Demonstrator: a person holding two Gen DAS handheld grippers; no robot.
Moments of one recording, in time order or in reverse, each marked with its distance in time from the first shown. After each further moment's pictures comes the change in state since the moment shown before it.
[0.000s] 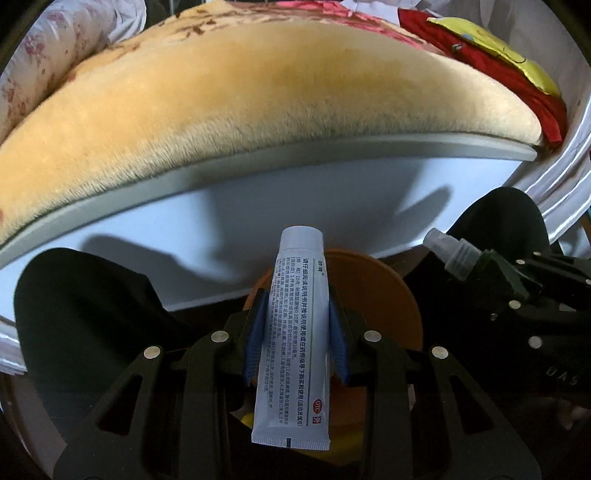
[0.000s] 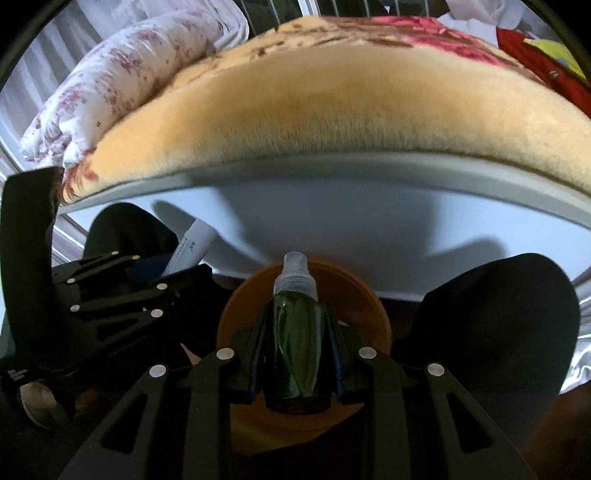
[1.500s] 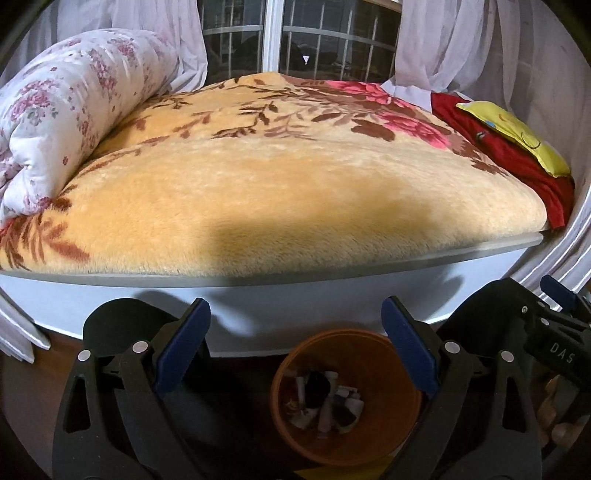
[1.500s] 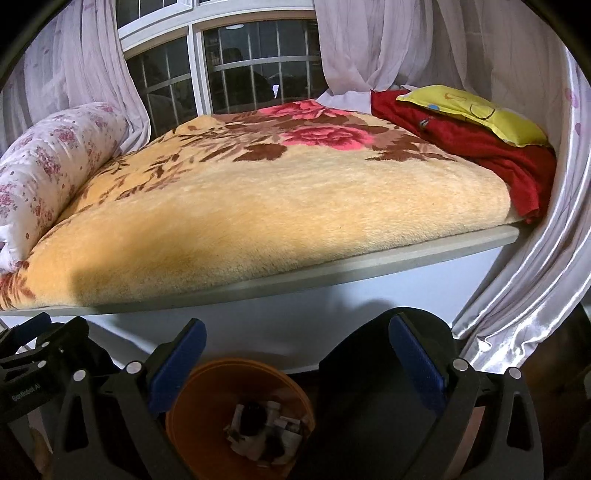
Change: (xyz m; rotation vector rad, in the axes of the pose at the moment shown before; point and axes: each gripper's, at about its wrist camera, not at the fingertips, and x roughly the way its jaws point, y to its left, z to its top) left arm -0.076 0.025 0.028 -0.118 -0.279 0.092; right arm -0.073 -0.013 0.019 0.214 -0.370 -0.389
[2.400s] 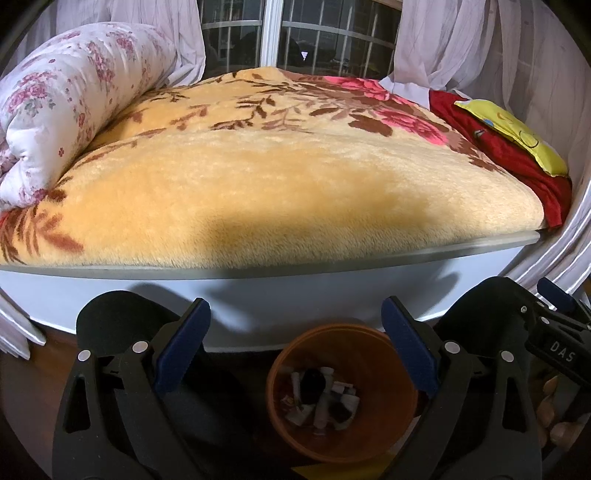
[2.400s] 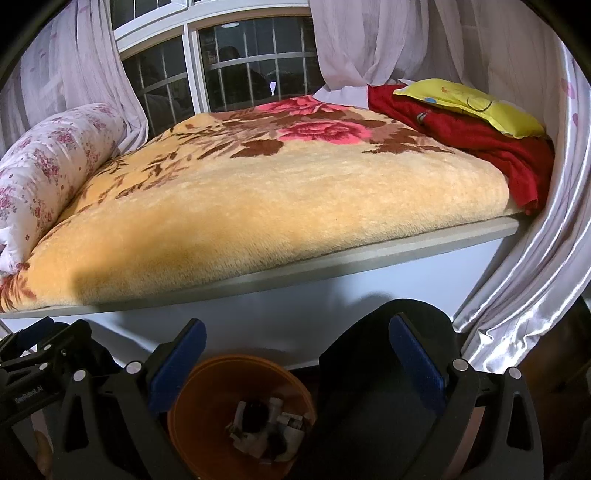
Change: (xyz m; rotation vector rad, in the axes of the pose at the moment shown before) left arm 0.003 0.004 -0.002 -0.002 0.011 -0.017; right arm -0.001 -0.001 -0.005 0.018 0.017 0.002
